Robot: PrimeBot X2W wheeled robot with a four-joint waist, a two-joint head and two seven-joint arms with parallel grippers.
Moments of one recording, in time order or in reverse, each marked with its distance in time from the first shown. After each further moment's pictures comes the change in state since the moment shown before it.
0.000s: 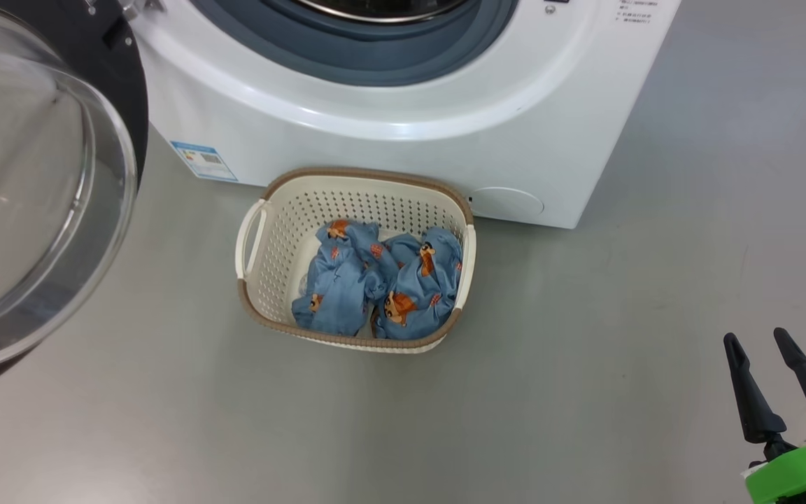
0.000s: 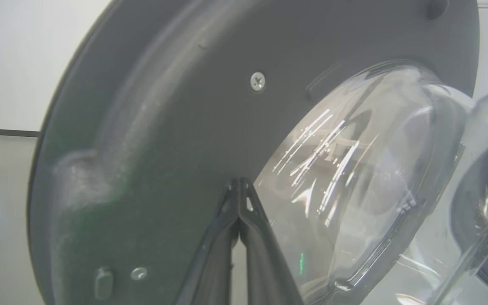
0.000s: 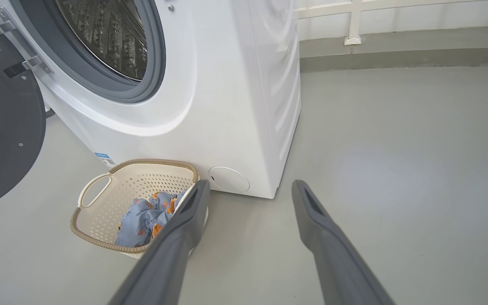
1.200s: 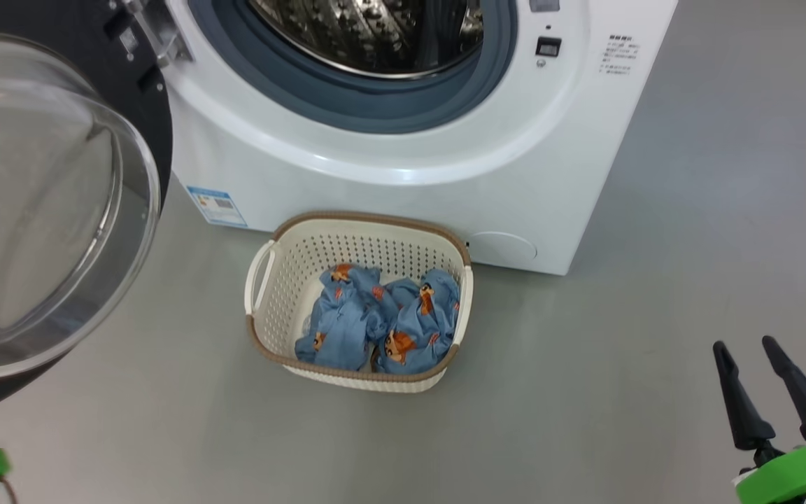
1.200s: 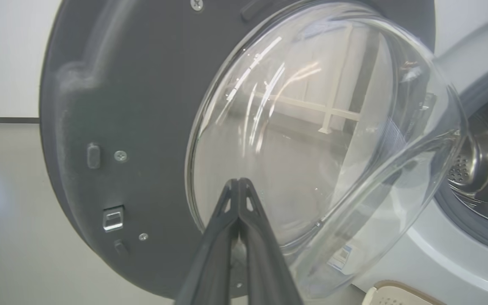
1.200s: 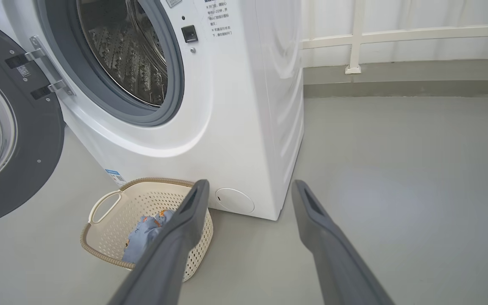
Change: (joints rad) left arm 0.195 -0.133 -0.180 -0.135 0.023 -0.033 0.000; right arm -0.004 0.002 0.021 0.022 0.007 0.000 0.000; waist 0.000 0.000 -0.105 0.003
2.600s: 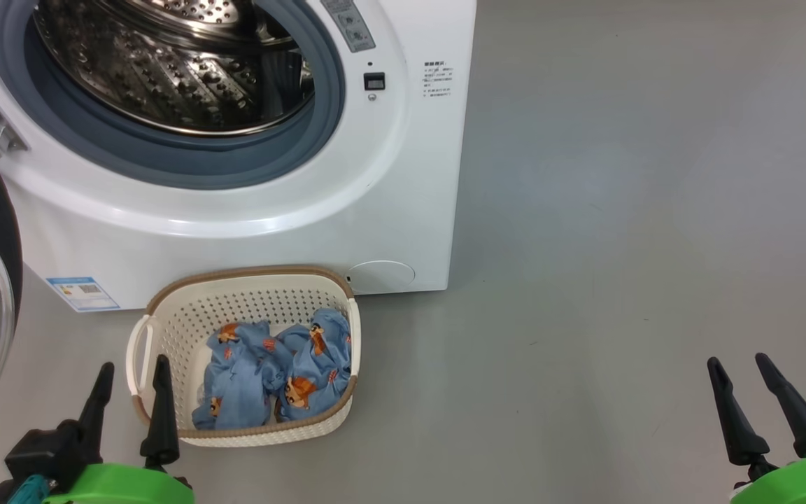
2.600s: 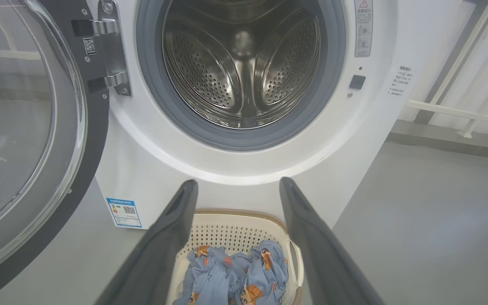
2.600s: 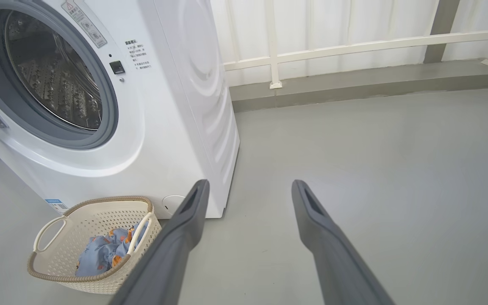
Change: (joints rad) left arm 0.205 0.004 -0.545 -0.121 -0.132 0.000 0.001; right arm 0.033 0.026 0.000 0.002 -0.001 0.000 0.000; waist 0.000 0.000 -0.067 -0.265
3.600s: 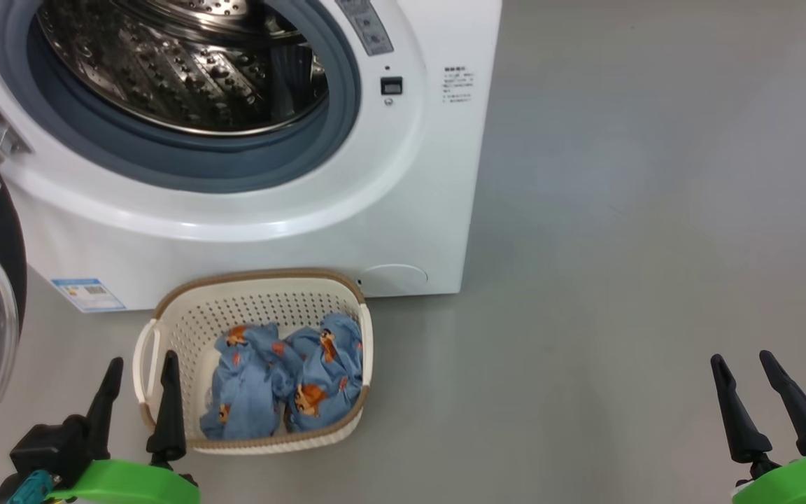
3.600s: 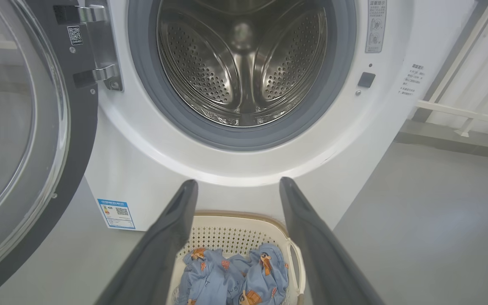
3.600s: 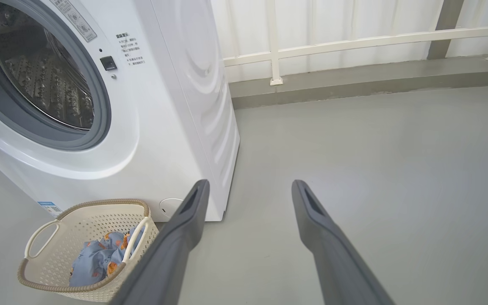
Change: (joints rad) left arm -0.005 0.029 -0.058 -0.010 -0.054 0.000 0.000; right arm -0.001 0.005 -0.015 -0.005 -0.008 0.000 0.000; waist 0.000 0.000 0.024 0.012
